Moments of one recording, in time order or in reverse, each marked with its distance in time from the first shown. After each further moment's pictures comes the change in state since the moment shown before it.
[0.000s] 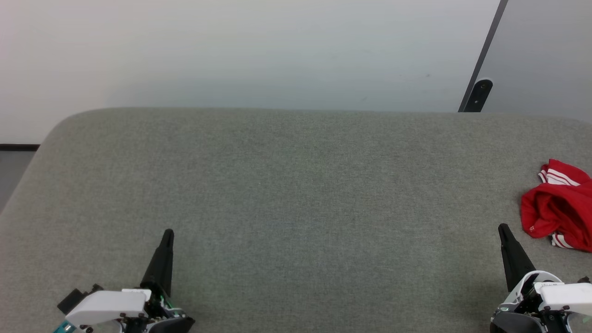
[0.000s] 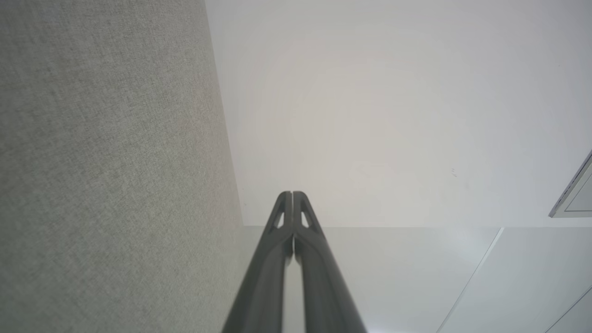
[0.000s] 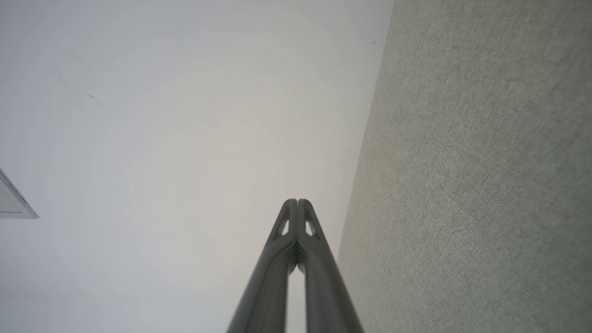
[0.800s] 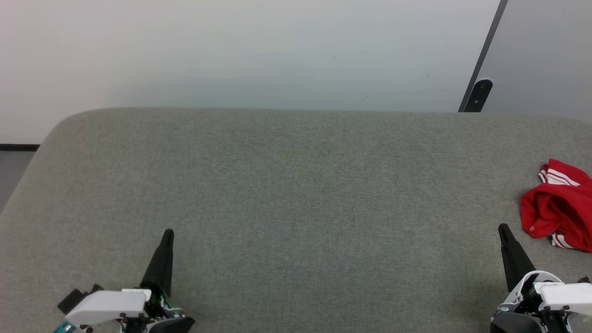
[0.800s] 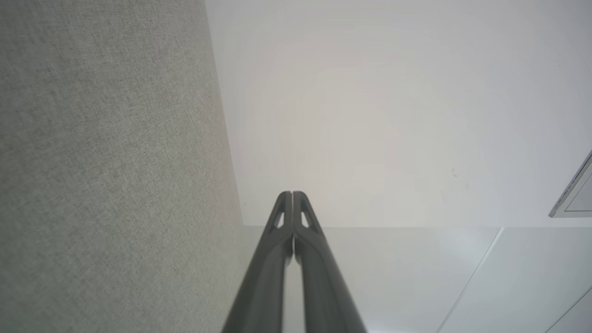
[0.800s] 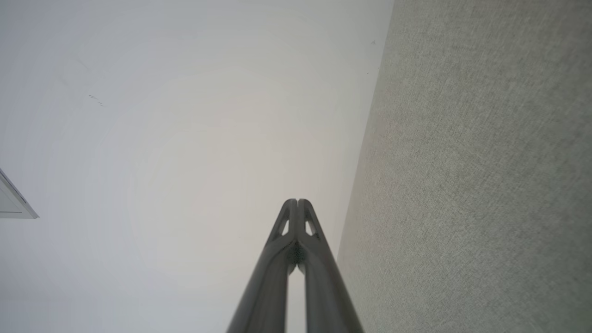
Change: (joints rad) left arm 0.000 0.000 0.000 0.000 0.000 0.000 0.000; right arm 0.000 0.000 0.000 0.000 0.000 0.000 0.000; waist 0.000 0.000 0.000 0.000
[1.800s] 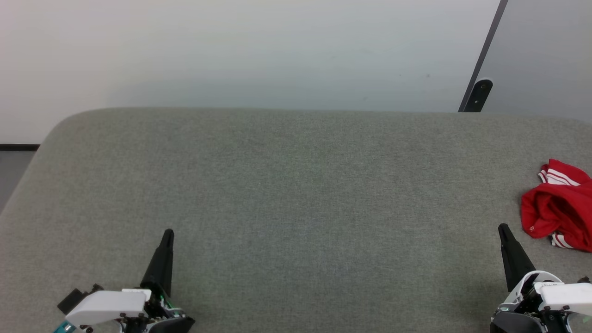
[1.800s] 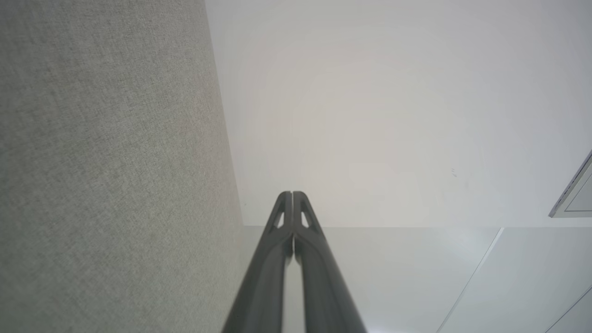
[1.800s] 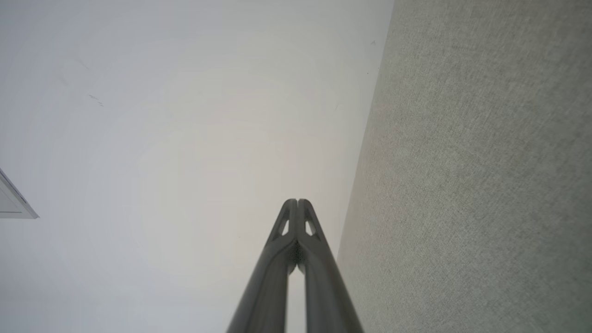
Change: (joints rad) left arm 0.000 0.000 0.000 0.000 0.000 0.000 0.000; right arm 0.000 0.000 0.000 0.000 0.000 0.000 0.000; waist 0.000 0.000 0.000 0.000
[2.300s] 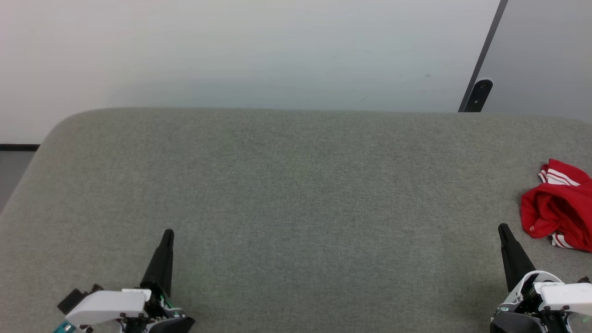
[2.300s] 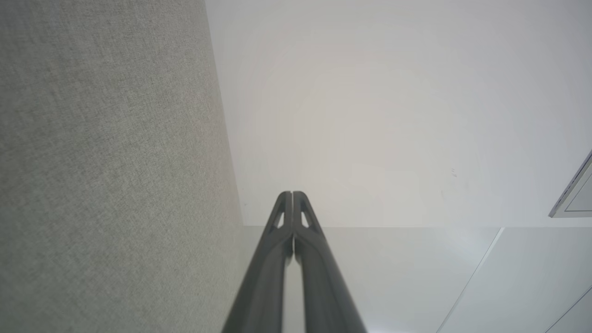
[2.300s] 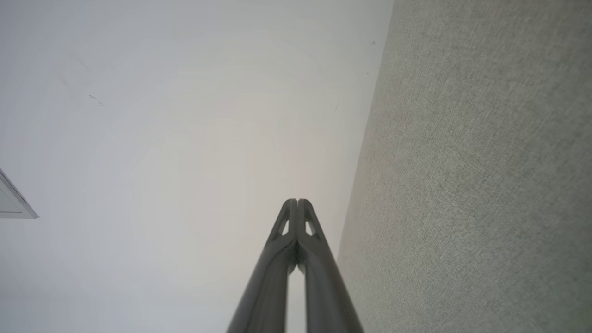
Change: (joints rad) left arm 0.000 0.000 0.000 0.000 0.000 0.000 0.000; right arm 0.000 0.000 0.000 0.000 0.000 0.000 0.000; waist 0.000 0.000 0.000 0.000
